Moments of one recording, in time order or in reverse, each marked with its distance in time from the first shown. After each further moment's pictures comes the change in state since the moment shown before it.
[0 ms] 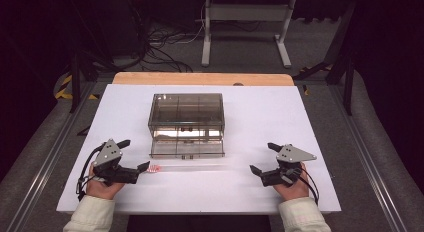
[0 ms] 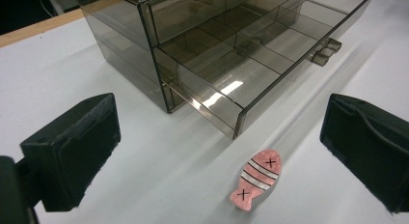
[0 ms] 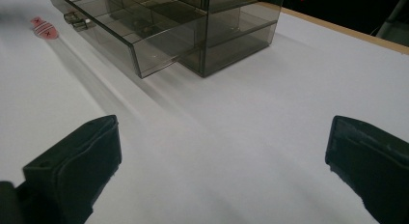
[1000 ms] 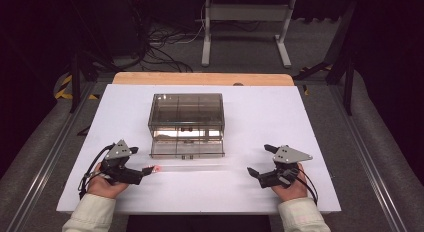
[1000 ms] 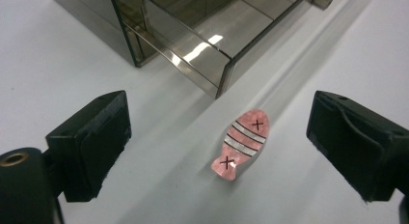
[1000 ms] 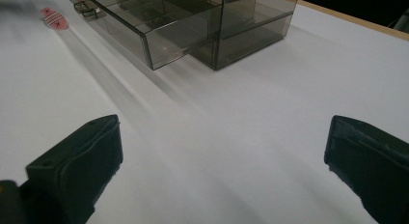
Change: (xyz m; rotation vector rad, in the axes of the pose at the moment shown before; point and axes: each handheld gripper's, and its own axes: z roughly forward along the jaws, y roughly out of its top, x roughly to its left) left arm 0.001 -0.004 0.021 0.216 -0.102 -0.025; right arm 0.004 -0.001 0.006 0.030 0.035 -0.007
